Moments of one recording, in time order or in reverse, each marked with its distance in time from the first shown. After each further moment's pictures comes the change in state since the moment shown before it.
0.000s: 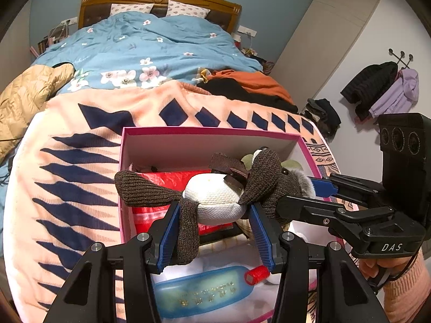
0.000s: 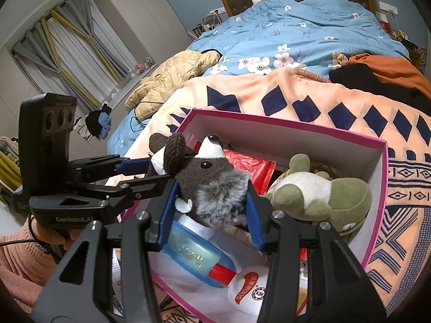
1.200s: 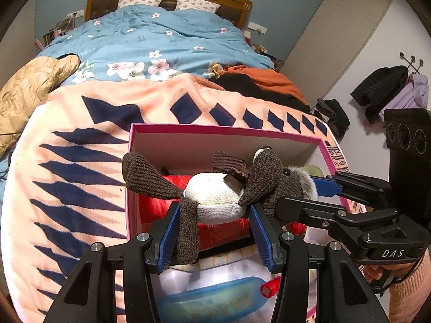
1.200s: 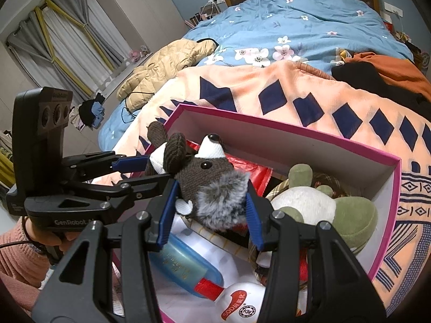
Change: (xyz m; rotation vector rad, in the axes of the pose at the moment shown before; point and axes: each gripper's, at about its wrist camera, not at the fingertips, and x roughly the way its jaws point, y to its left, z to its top) left arm 0.022 0.019 0.006 -0.040 0.019 0.029; right arm 0.031 -0.006 0.014 -0.028 0.063 -0.035
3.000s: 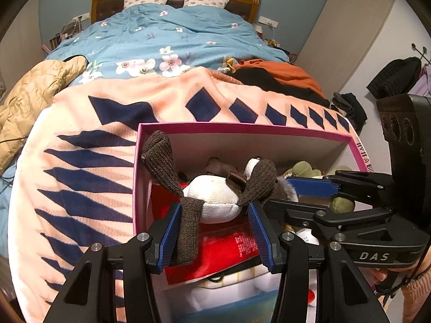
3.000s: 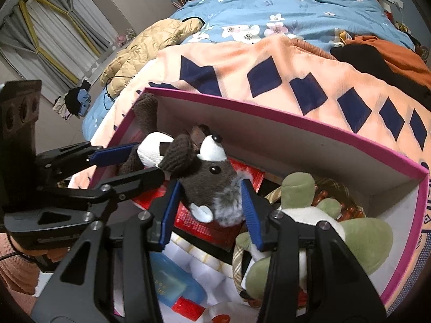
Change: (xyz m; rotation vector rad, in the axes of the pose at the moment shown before) left arm 0.029 0.009 0.007 0.012 0.016 0.102; right arm 0.054 -0.022 0.010 0.014 0.105 -0.063
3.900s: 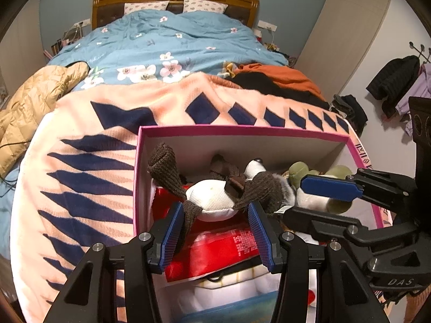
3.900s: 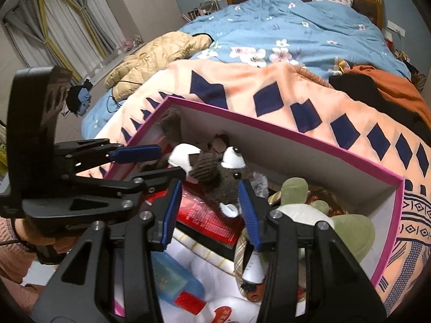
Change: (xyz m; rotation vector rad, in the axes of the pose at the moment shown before) left arm -0.008 -0.004 -0.001 0.010 -0.041 0.011; right arm -0.032 0.029 -0.013 -0.100 -0.105 -0.032
